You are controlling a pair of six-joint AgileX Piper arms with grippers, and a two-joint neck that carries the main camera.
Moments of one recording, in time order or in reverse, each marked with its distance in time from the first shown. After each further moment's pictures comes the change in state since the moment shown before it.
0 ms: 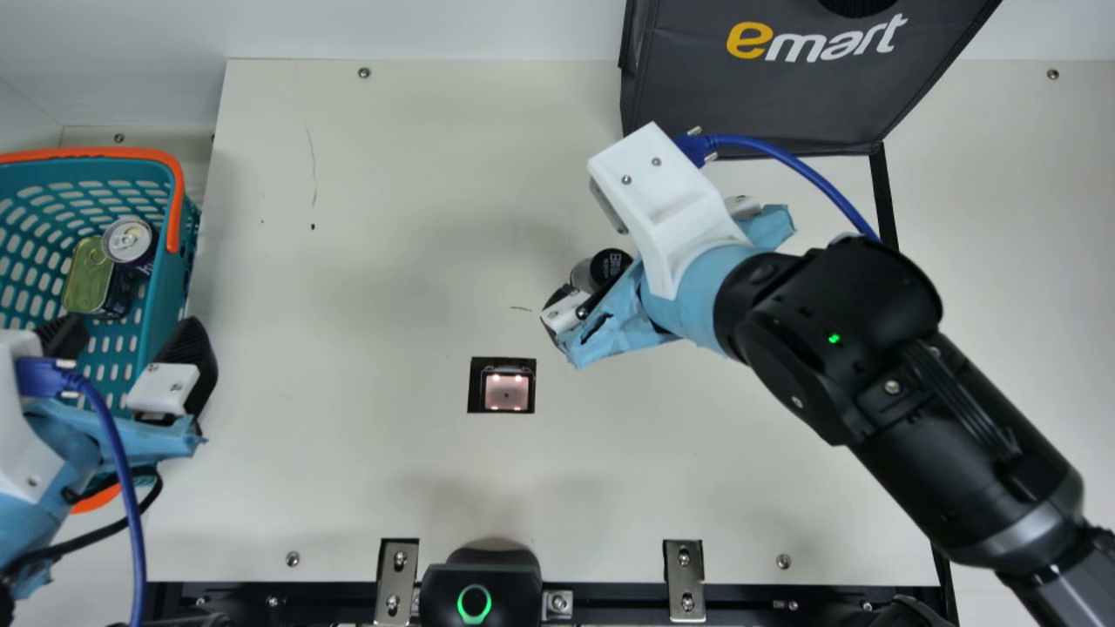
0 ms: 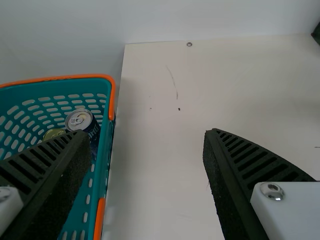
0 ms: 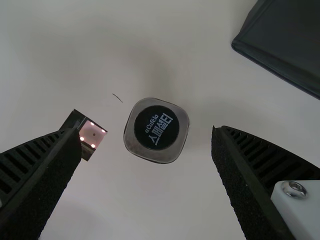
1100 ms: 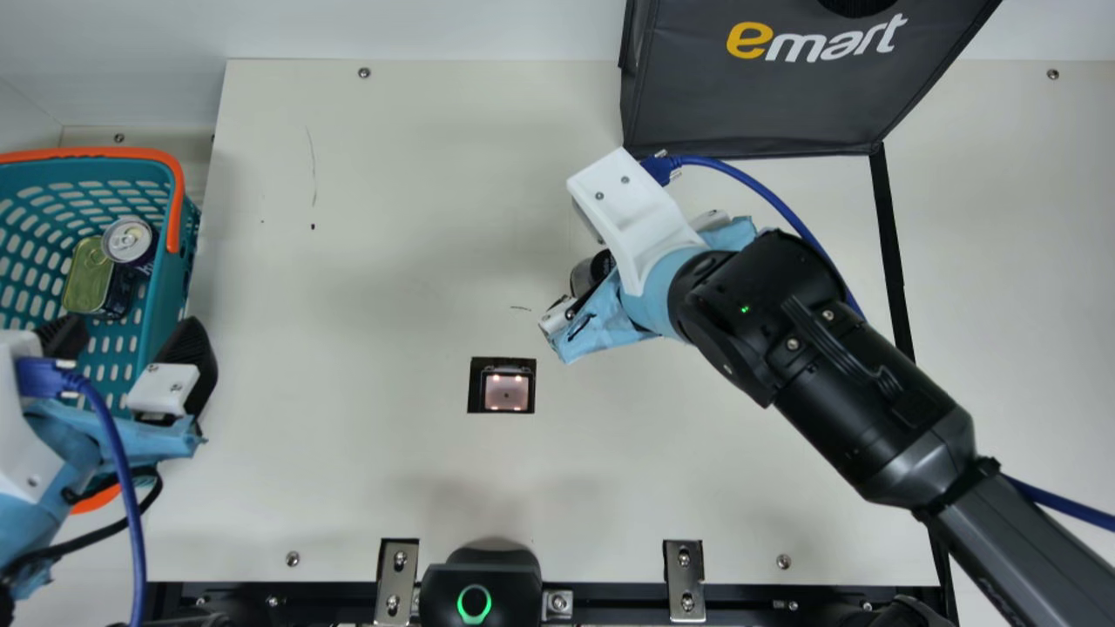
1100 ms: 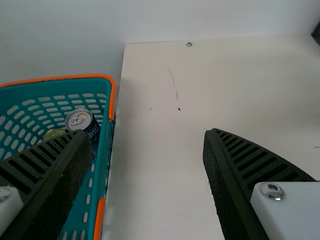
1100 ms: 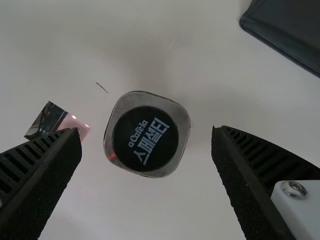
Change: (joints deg) left arm 0.0 0.0 0.0 0.0 0.0 0.0; right arm -0.8 5.2 4.3 -1.1 -4.9 0.3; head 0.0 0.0
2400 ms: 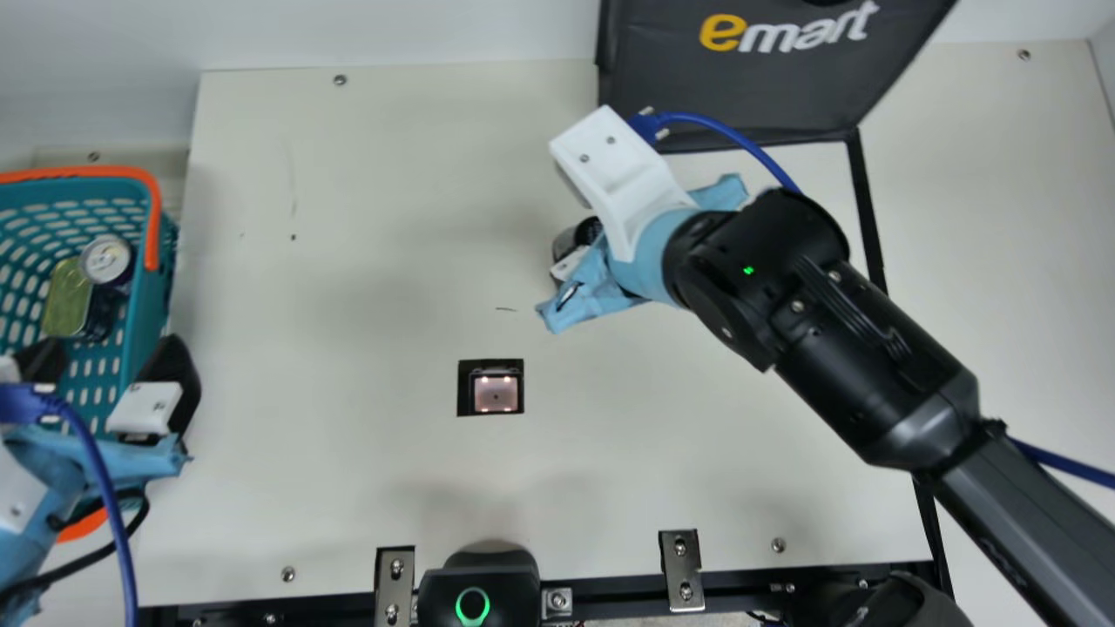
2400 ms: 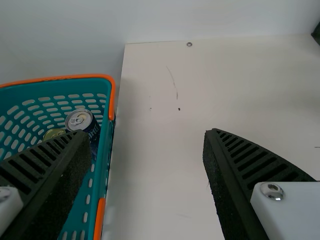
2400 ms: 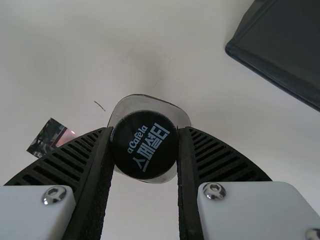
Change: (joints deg) left arm 0.0 0.0 0.0 0.0 0.0 0.0; right arm -1.6 -0.1 -4.3 0.5 0.7 -2.8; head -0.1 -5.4
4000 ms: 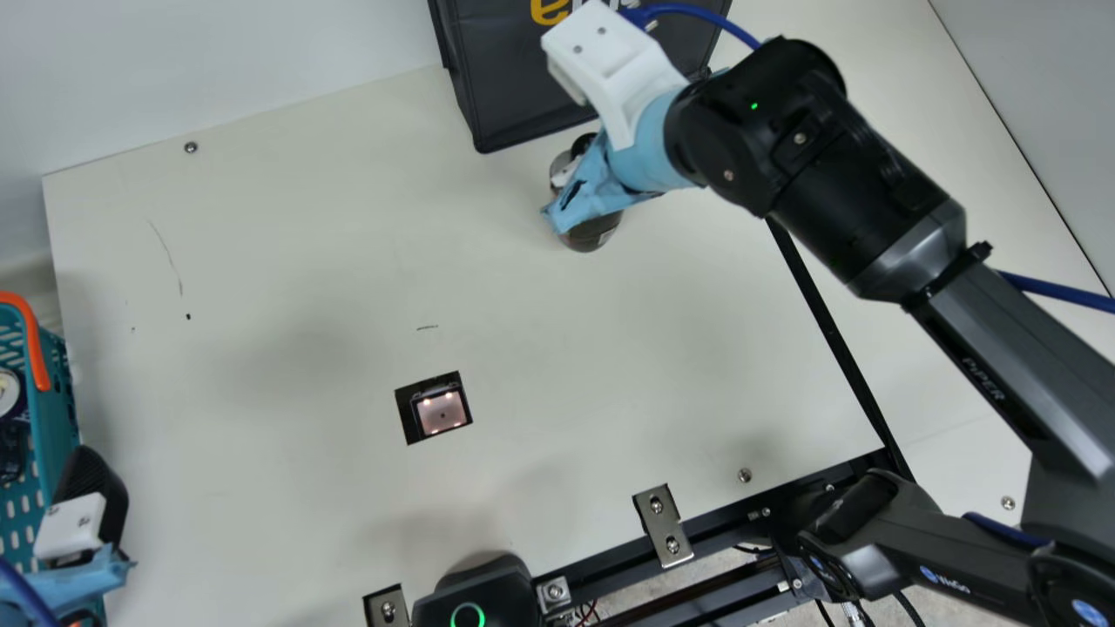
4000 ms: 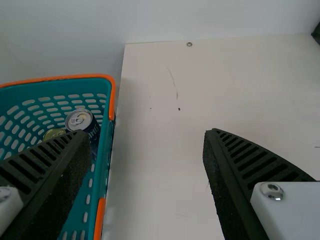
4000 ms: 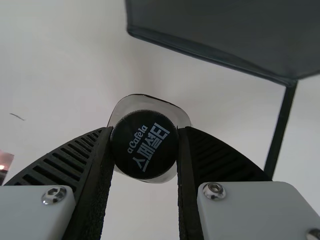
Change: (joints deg) left arm 0.0 0.0 0.0 0.0 0.0 0.0; right arm -19.2 -3.1 0.5 2.1 2.9 -5.4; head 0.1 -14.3
